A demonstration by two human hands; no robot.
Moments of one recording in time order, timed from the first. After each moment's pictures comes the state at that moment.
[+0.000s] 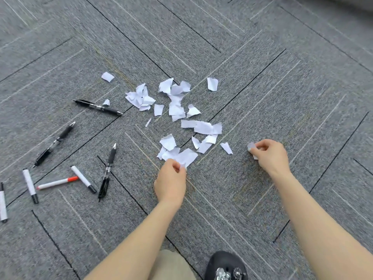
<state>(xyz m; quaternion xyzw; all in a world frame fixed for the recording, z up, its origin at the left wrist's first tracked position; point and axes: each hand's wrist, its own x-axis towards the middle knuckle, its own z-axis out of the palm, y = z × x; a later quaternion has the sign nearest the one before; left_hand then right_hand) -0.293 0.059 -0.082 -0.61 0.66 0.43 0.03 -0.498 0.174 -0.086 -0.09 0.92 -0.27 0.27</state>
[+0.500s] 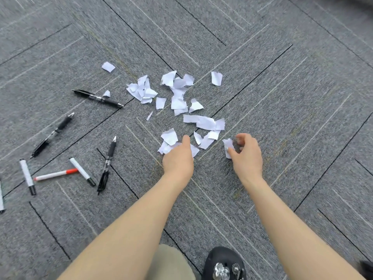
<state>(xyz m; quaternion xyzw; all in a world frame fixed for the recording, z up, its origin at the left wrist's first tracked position) -0.322 0.032 -0.086 -0.45 0.84 0.28 0.15 -0.445 0.145 -0.105 -0.18 0.93 -0.24 0.20</state>
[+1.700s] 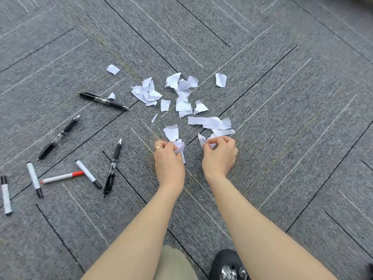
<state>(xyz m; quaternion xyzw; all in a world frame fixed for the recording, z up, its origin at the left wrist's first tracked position) -0.299 0.026 -0.093 -0.59 0.72 0.35 -0.06 -0.381 0.076 -0.103 -0.05 0.94 -0.29 0.18</state>
